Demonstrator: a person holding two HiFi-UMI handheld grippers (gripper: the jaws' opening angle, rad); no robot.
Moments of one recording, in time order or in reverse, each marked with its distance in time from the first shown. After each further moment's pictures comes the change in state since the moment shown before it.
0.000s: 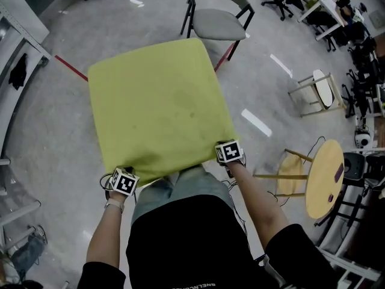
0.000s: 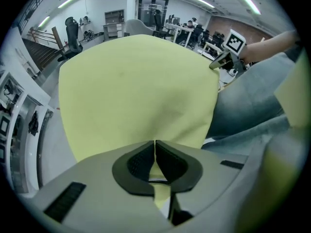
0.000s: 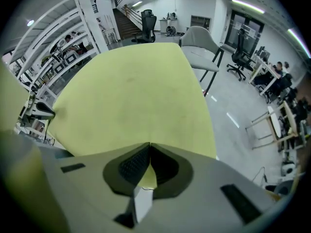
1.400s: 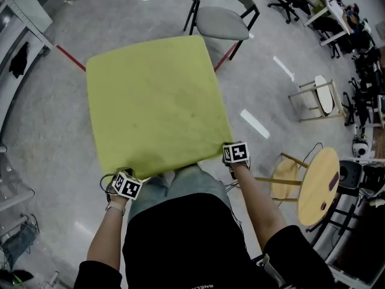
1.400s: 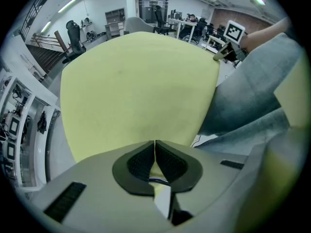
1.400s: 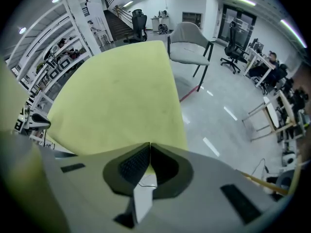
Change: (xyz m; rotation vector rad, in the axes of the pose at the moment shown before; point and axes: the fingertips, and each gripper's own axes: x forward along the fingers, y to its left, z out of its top) left arm 0.003 -0.042 -0.005 -0.006 0.039 0.092; right arm -0.010 -0.056 -0.022 0.066 0.011 -0.006
